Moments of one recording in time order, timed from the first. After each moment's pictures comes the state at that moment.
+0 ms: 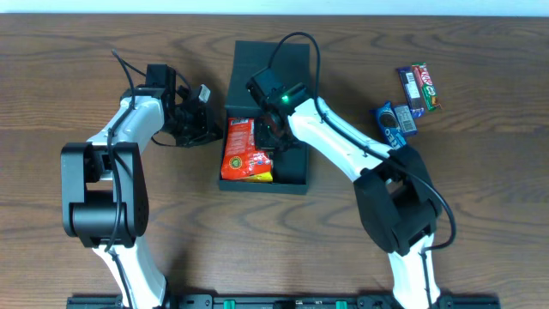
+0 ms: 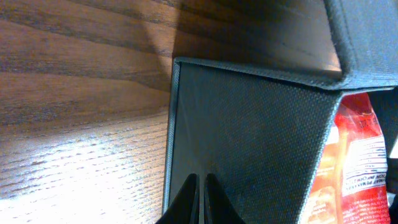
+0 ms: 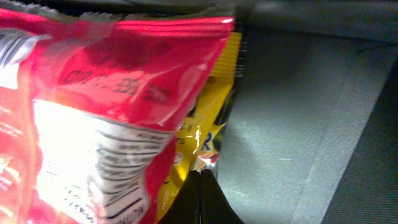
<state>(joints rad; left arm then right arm) -0.01 2.01 1.30 -0.71 0.67 -0.15 0.64 2.15 1.69 -0.91 -0.08 0.61</state>
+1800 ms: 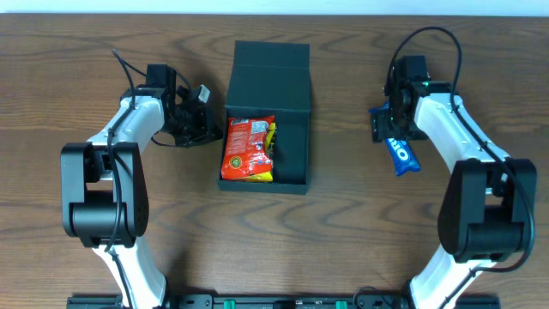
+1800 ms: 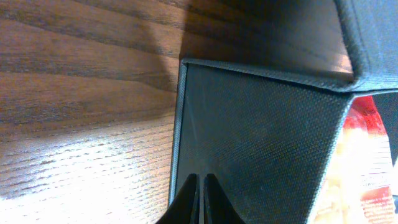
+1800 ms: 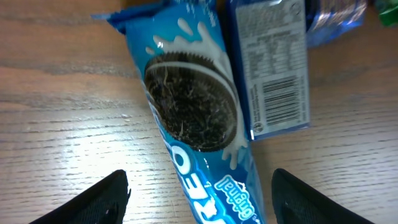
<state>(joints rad) -0.01 2.01 1.30 -0.71 0.65 -0.15 0.05 1.92 1.34 -0.80 0.13 0.03</state>
